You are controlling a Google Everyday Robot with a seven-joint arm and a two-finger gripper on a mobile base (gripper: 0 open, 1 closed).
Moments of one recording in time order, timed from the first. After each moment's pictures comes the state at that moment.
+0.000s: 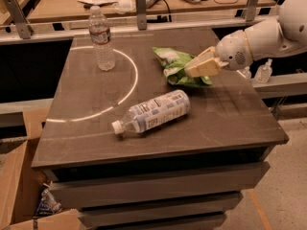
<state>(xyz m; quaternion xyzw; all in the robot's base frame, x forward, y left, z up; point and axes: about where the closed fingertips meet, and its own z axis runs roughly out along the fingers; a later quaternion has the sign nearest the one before) 0.610 -0.113 0.897 -0.54 0.70 0.31 0.36</state>
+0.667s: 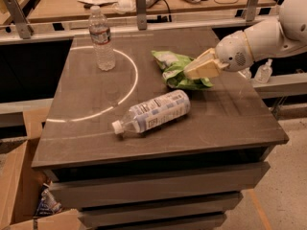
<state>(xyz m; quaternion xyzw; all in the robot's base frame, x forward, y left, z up) 0.596 -0.109 0.899 -0.54 0.70 0.31 0.35</state>
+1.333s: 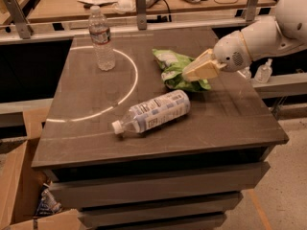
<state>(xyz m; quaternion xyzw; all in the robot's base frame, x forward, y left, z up) 0.595 -0.107 0.895 -0.53 0.72 0.30 0.34</state>
